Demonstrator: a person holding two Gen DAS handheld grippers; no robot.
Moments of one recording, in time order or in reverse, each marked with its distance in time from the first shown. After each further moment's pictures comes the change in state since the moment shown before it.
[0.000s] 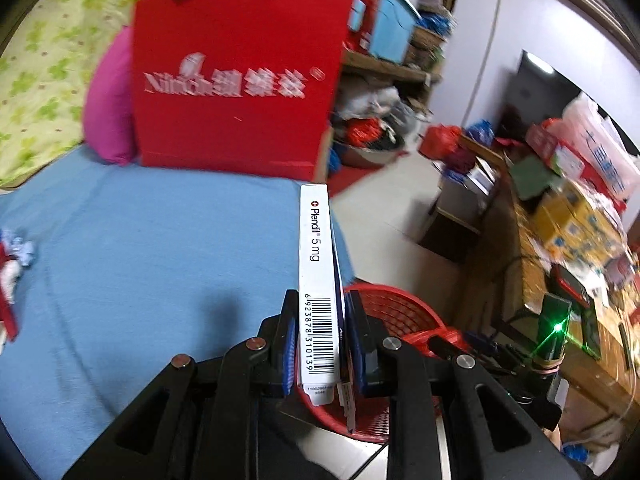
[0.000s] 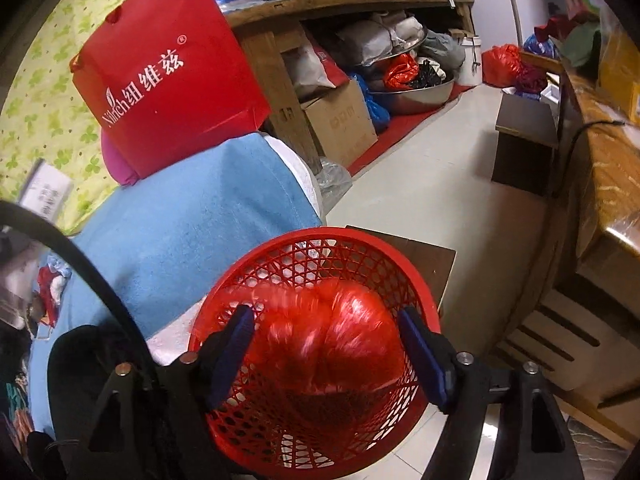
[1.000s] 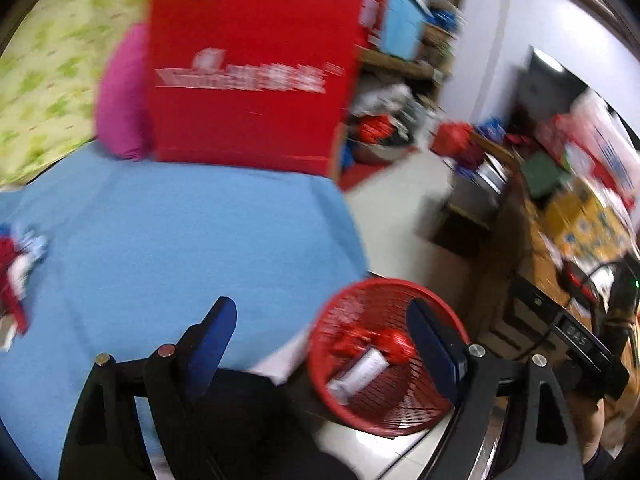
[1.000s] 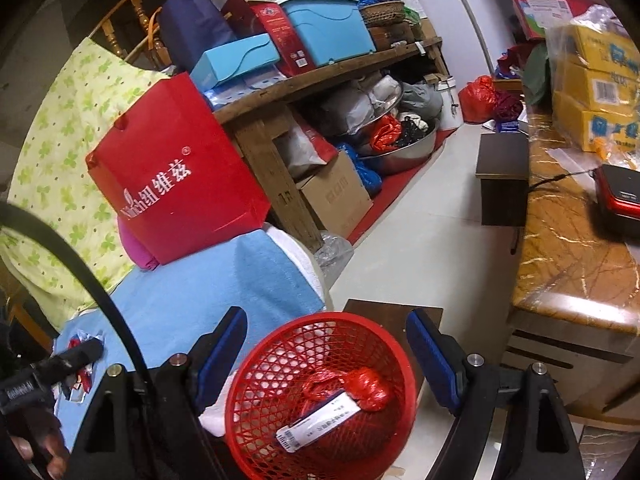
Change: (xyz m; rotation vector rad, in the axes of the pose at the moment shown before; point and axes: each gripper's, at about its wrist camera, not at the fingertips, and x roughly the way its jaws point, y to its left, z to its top) left arm -0.016 0.032 -0.005 -0.044 -0.024 0.080; right arm -0.064 -0.006 0.034 0.093 -0.225 0.042
